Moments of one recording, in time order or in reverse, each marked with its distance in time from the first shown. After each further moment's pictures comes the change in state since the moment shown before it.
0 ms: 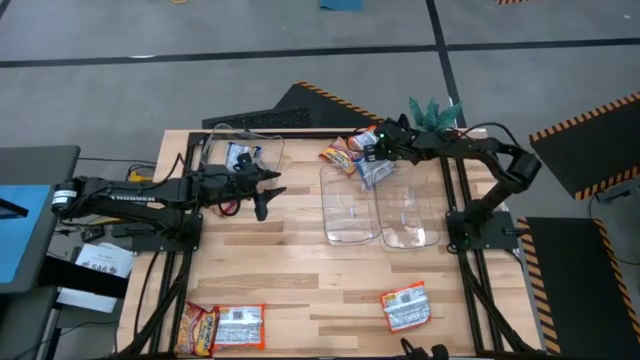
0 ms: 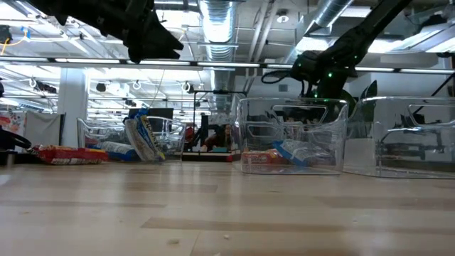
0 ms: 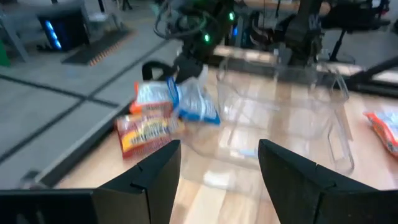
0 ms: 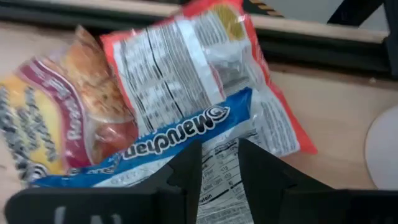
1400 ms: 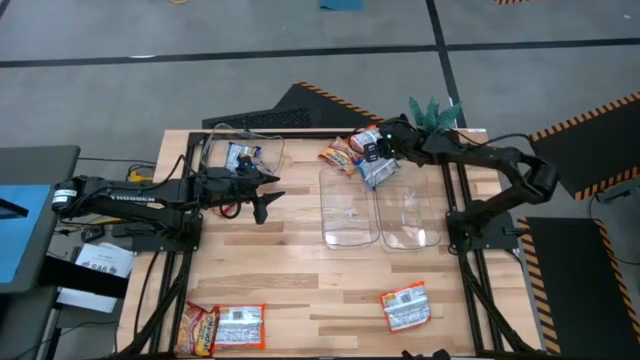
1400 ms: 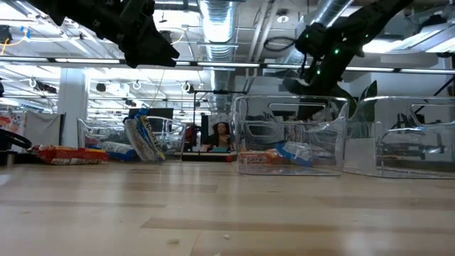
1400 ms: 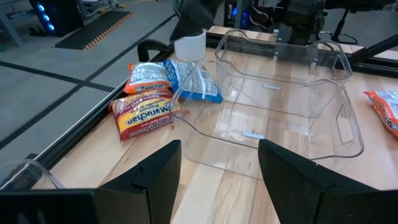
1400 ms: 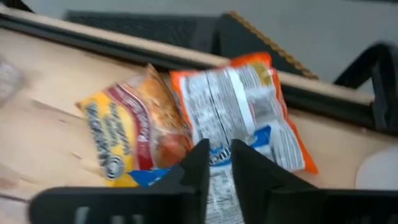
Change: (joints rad) left arm -0.011 0.000 0.000 -0.064 -0.004 -0.011; right arm 0.075 -0.168 -0.001 0.000 0.050 -0.100
